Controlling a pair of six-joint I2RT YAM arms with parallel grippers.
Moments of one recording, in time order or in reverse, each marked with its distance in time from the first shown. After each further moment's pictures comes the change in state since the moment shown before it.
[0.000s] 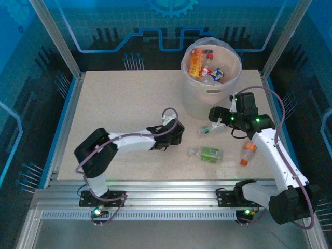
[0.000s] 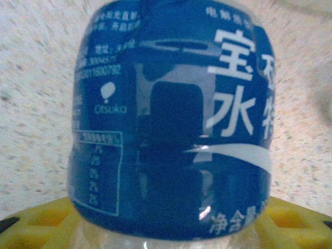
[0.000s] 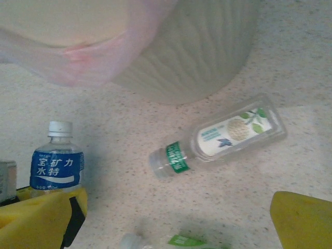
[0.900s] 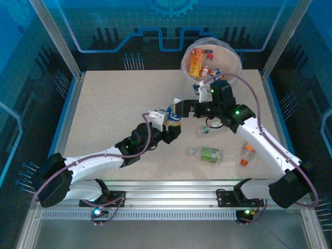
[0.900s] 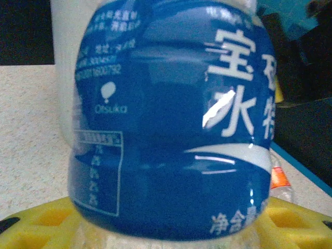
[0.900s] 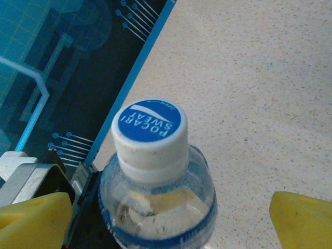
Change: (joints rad) left arm 0.002 -0.473 -0.386 0.724 0.193 0.364; right arm 0.298 0.169 0.169 0.293 -0.408 0.066
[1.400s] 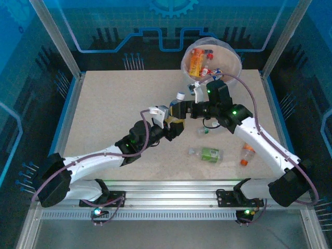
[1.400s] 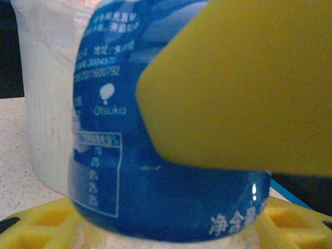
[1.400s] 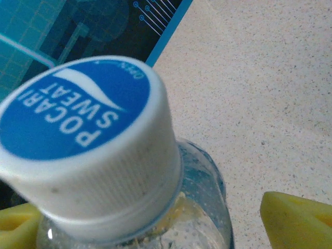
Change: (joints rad) left arm 0.001 0.003 0.042 0.074 0.061 0.019; right arm 0.038 0.014 0.014 0.018 -0.021 -0.018
